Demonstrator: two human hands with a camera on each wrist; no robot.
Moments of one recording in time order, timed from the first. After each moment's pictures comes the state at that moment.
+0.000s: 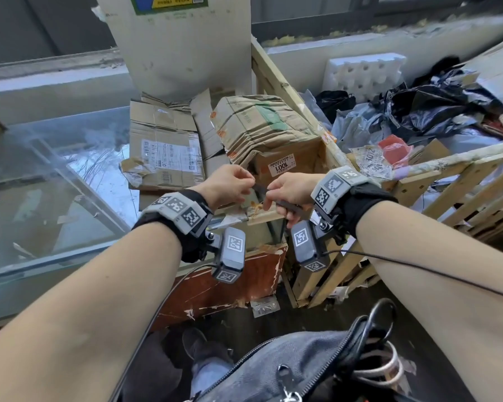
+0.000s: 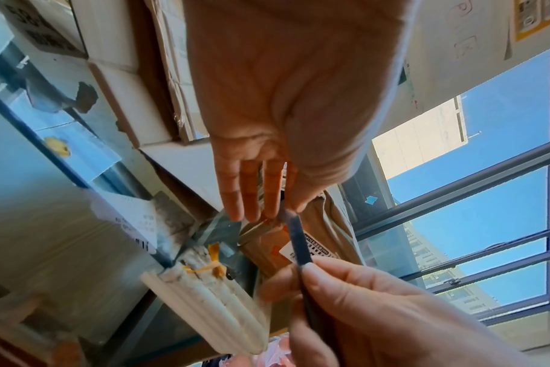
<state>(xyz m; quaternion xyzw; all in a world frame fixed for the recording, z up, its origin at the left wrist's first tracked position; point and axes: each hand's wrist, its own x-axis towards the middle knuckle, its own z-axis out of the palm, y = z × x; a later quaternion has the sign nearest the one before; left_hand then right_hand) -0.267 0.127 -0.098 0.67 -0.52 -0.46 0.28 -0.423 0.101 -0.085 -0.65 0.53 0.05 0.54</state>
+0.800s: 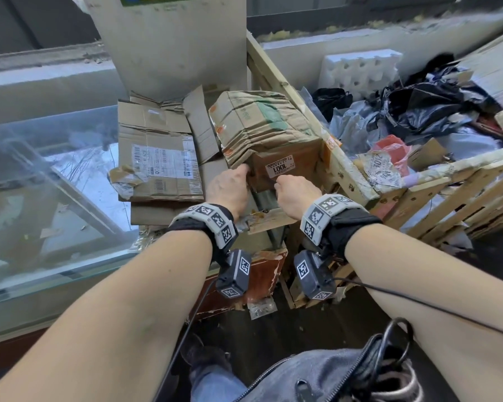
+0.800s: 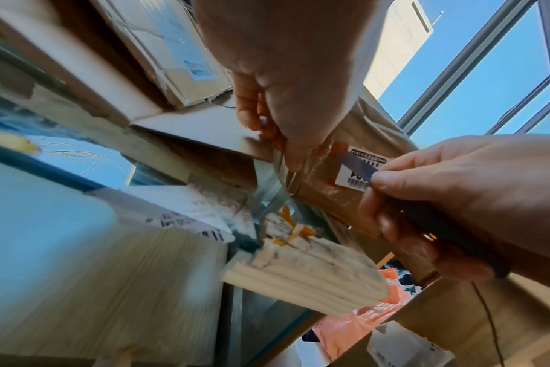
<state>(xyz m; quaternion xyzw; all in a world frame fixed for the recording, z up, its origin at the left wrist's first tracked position) -0.267 0.095 -0.139 0.71 -0.69 -0.06 0.14 -0.413 0.087 -0.115 -0.76 0.62 -0.01 0.20</state>
